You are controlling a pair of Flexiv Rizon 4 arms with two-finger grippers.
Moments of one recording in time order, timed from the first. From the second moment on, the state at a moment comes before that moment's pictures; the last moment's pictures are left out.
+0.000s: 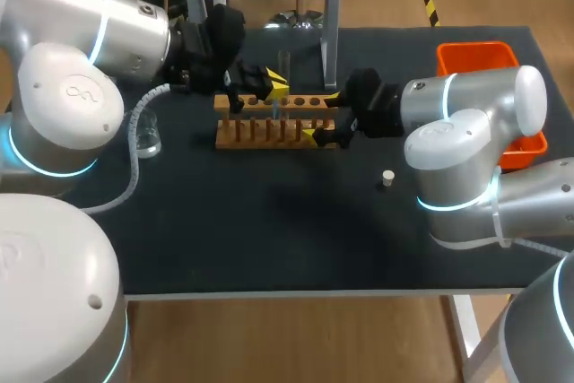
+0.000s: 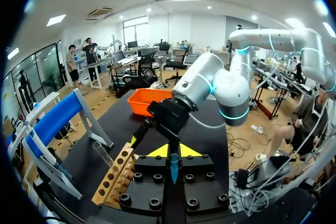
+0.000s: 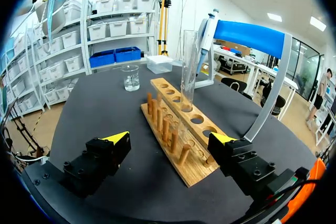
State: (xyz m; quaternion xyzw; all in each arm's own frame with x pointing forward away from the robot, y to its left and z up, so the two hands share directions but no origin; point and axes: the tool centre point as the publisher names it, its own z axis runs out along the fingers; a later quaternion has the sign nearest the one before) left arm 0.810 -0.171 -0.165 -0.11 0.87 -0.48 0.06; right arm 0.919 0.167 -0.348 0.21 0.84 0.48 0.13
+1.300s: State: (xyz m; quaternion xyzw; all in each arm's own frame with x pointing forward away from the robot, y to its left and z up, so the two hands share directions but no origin) left arm 0.810 -0.172 -0.161 -0.11 0.87 -0.49 0.06; right arm 0.831 0.166 -0.232 0.00 0.75 0.67 0.04
